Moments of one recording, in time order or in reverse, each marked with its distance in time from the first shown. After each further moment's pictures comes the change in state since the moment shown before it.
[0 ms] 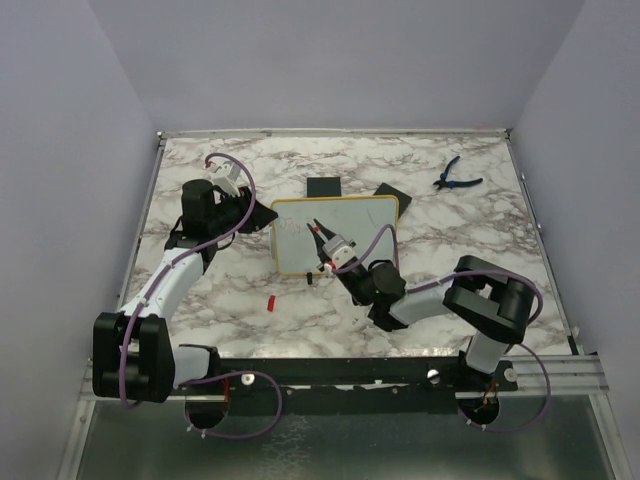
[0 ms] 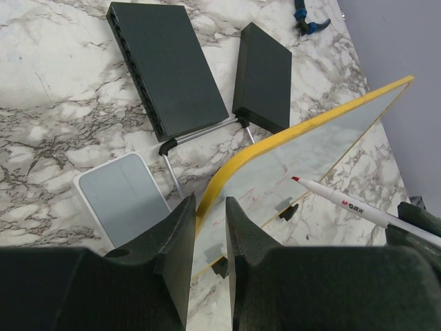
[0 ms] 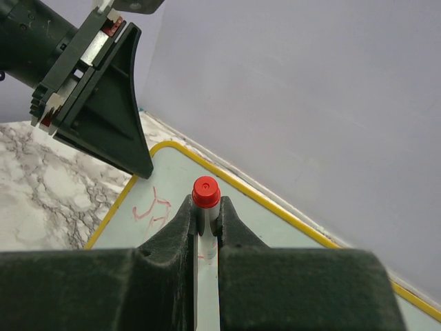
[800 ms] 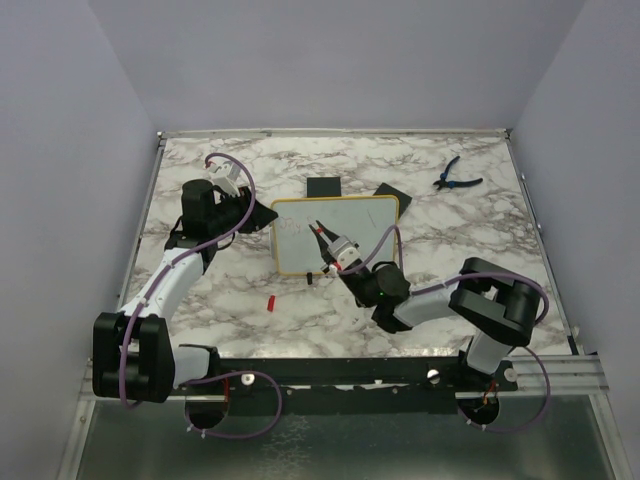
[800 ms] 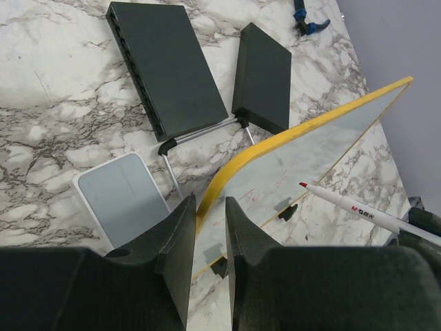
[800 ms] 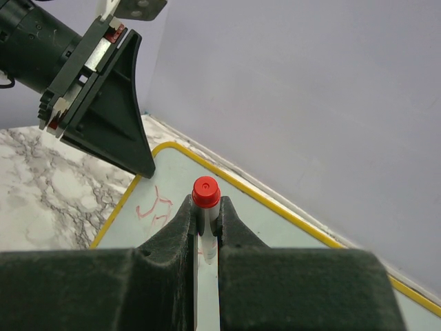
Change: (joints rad) left arm 0.000 0.000 0.000 0.000 0.000 0.000; right arm 0.007 -0.051 -0.040 0.000 -0.012 0.030
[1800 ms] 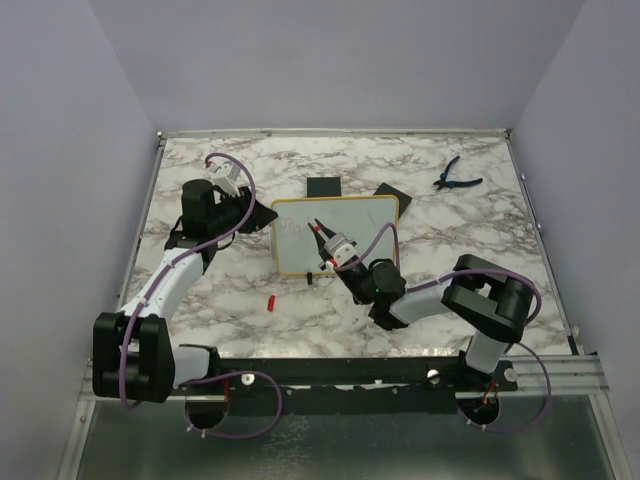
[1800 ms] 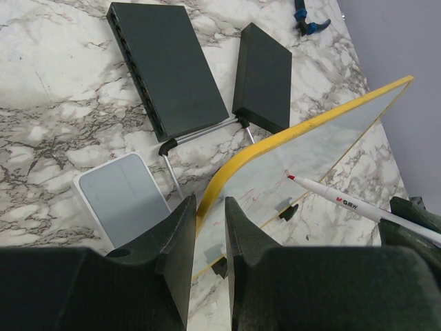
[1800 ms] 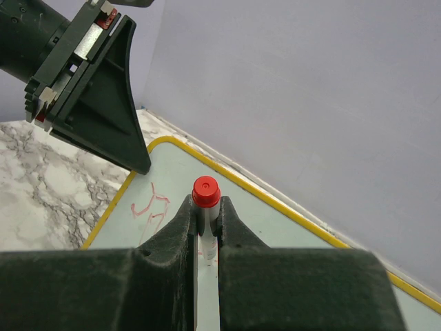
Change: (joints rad) left arm 0.000 0.000 0.000 0.000 0.000 0.000; right arm -0.026 0.045 0.026 0.001 0.004 0.002
